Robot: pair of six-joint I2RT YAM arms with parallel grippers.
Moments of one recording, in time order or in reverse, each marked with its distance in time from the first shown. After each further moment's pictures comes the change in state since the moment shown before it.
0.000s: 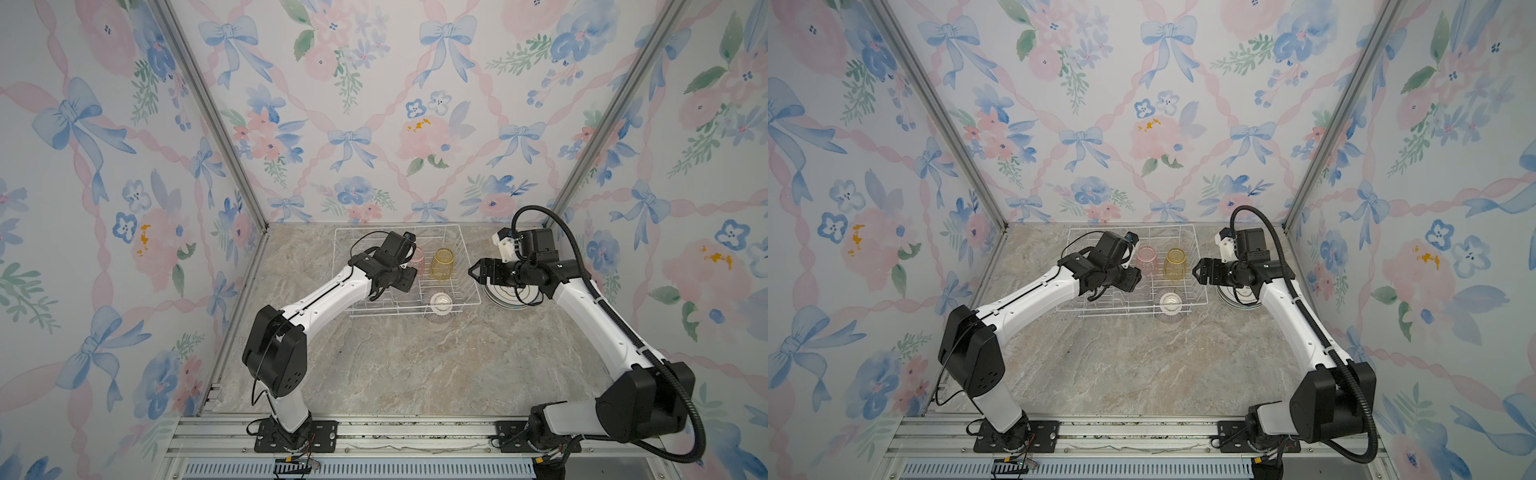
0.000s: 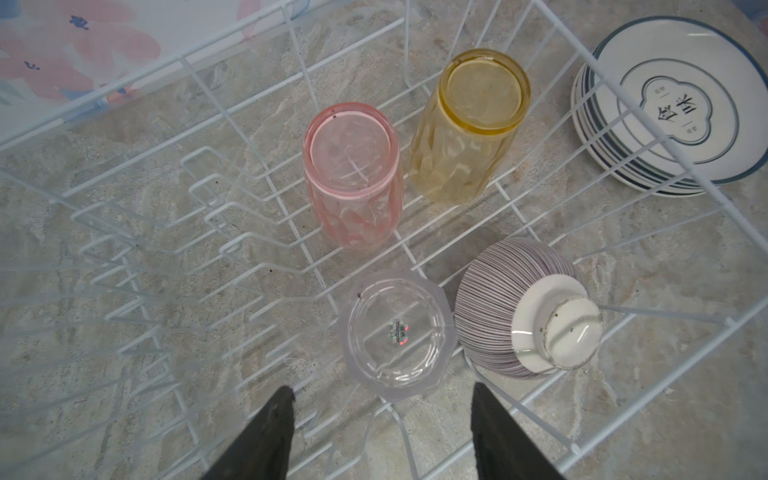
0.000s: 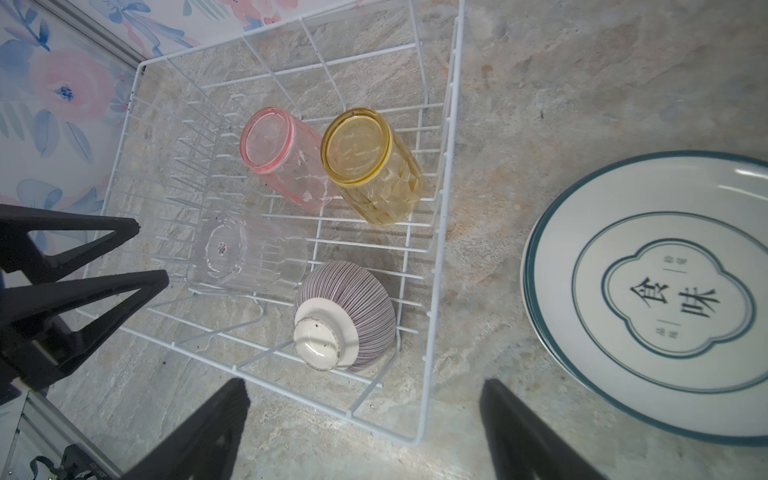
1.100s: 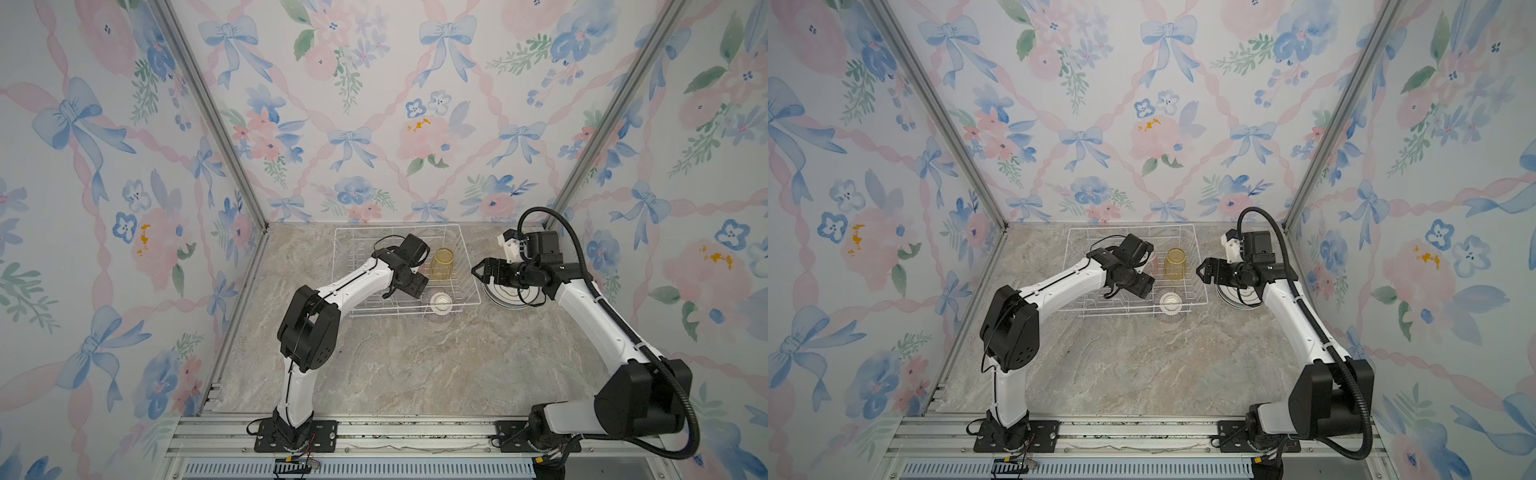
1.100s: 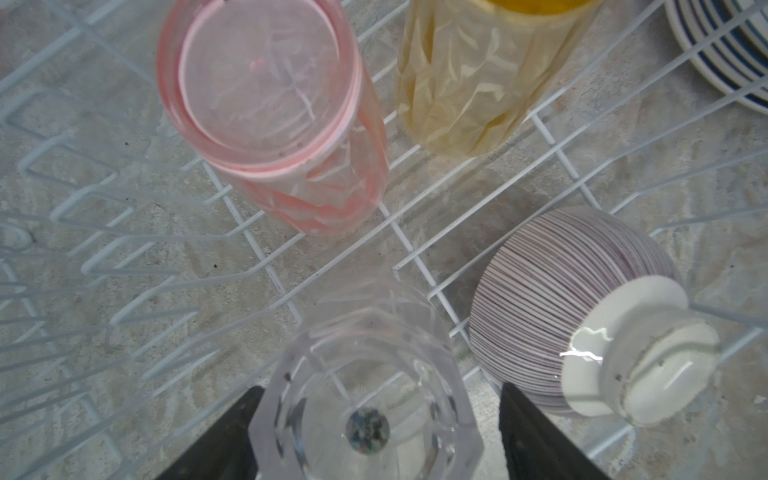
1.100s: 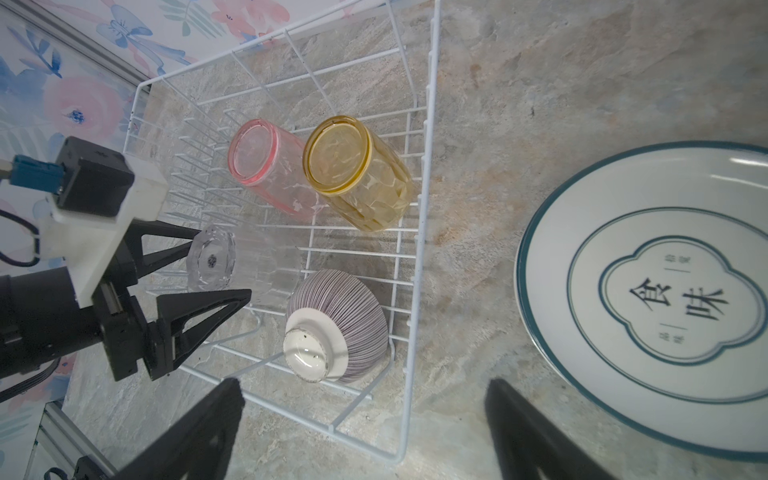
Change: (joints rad) left arm -0.006 0.238 0.165 -0.120 0.003 0.024; right arm -0.056 0.013 -0.047 0.065 -0.060 0.007
